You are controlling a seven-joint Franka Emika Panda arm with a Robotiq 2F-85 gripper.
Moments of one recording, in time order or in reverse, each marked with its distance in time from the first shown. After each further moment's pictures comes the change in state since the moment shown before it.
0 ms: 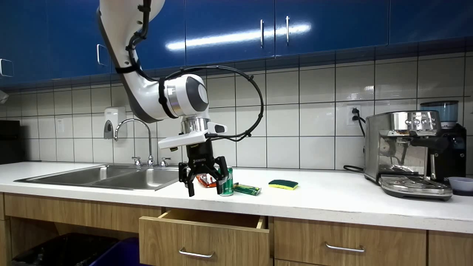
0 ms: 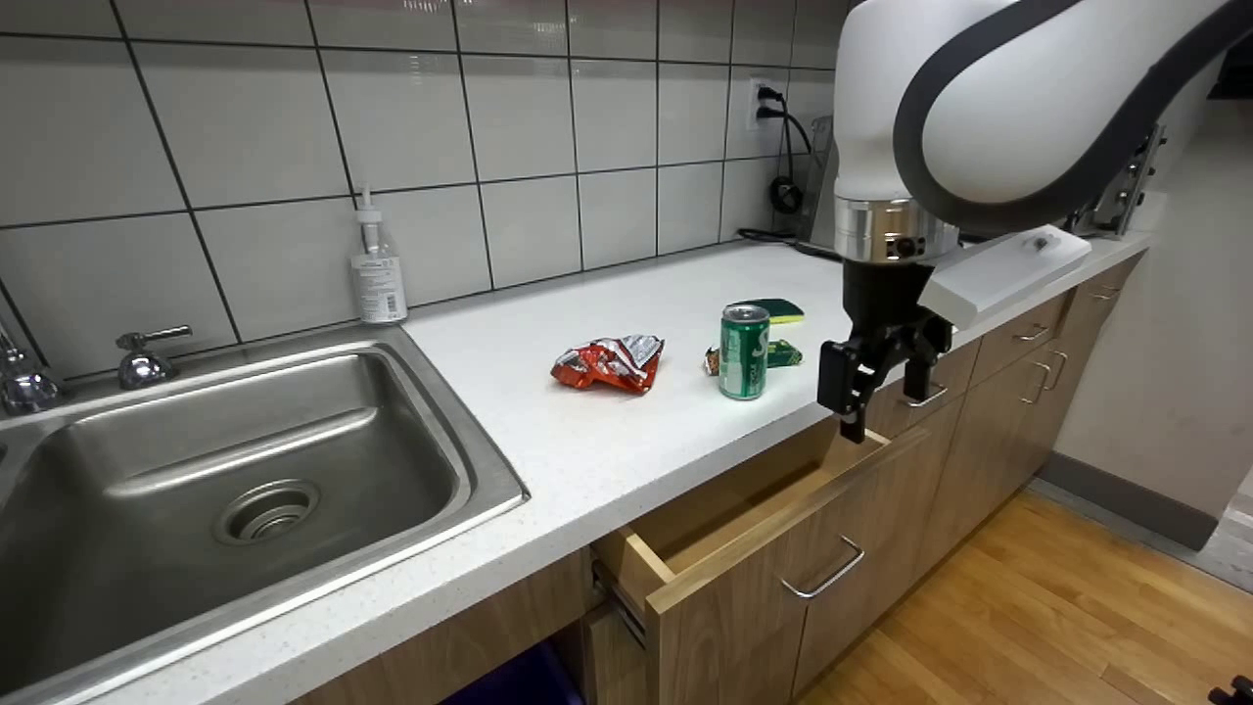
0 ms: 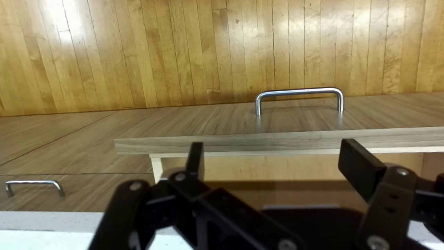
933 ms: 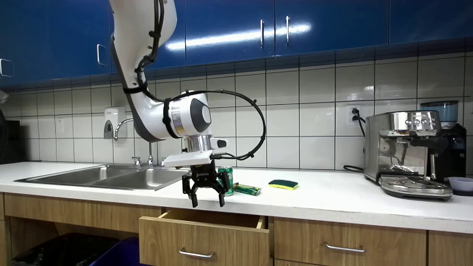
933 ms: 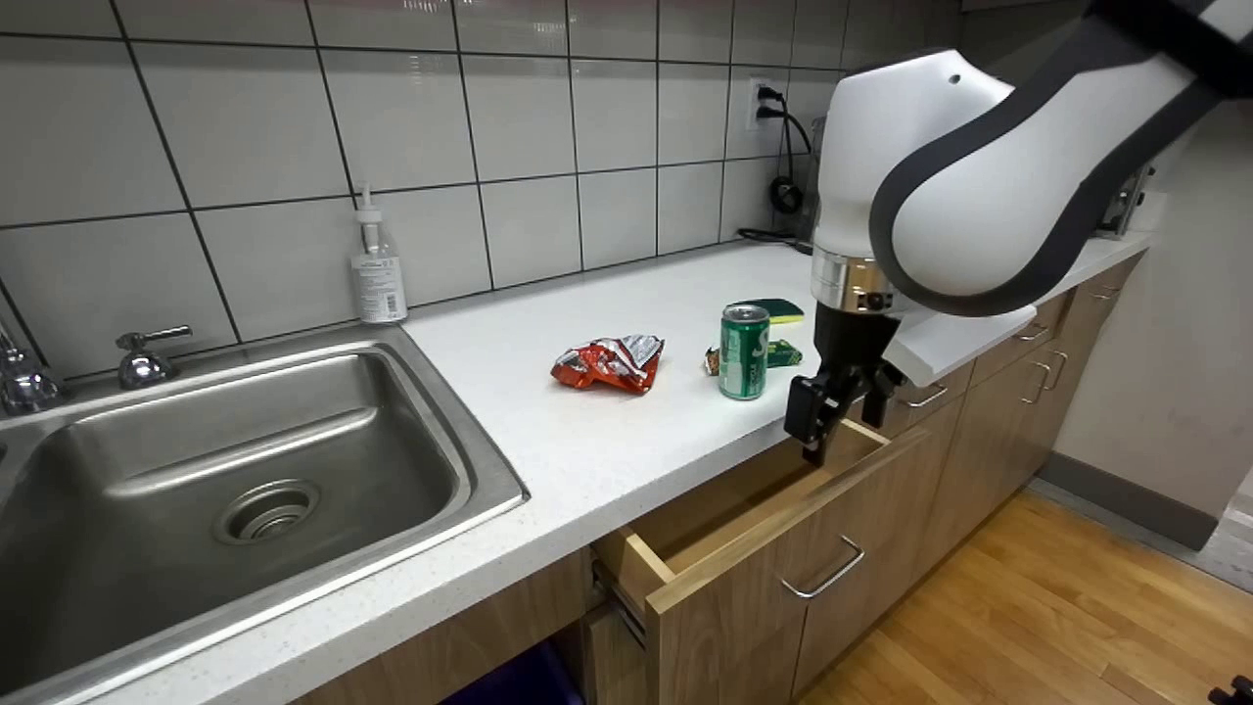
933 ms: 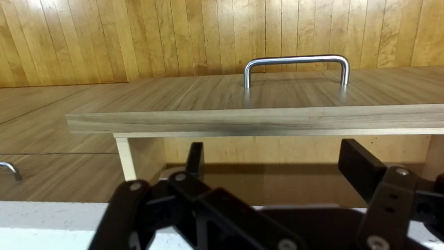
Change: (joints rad) arm 0.012 0.127 -0.023 0.009 -0.001 0.215 -0.021
